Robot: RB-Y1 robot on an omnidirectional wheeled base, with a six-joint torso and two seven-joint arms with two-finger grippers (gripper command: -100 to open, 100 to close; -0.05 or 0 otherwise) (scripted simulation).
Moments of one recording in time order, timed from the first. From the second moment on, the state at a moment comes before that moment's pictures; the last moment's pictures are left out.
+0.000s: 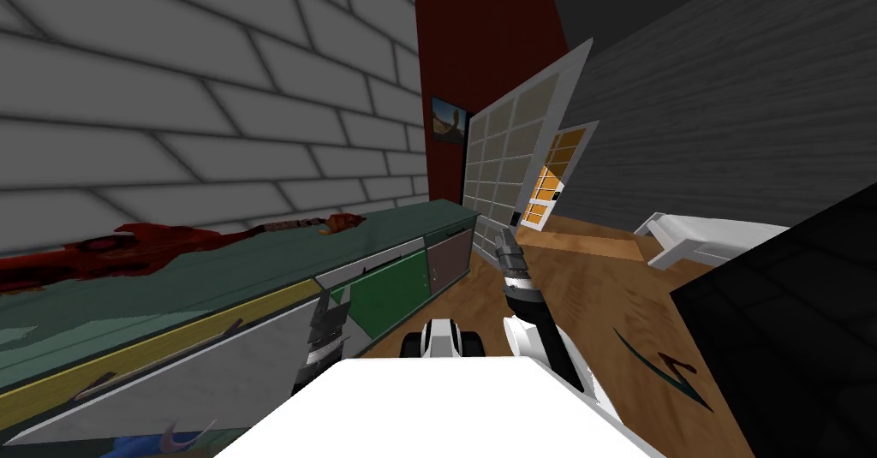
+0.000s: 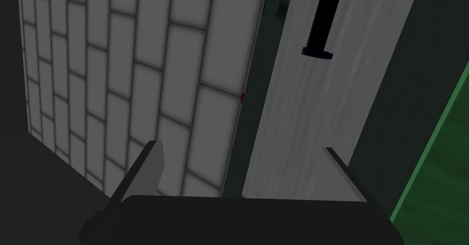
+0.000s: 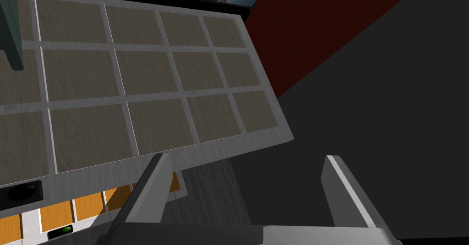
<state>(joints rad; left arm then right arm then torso) 0.44 0.14 0.19 -1.34 0.19 -1.20 0.12 0.50 0.00 0.06 -2.25 0.10 -0.40 0.08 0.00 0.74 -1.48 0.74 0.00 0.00</state>
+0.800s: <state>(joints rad) 0.43 -0.03 0.21 -1.22 0.21 -1.29 0.11 0.50 0.00 0.06 -2.25 0.10 -0.40 0.08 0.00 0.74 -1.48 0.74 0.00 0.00</state>
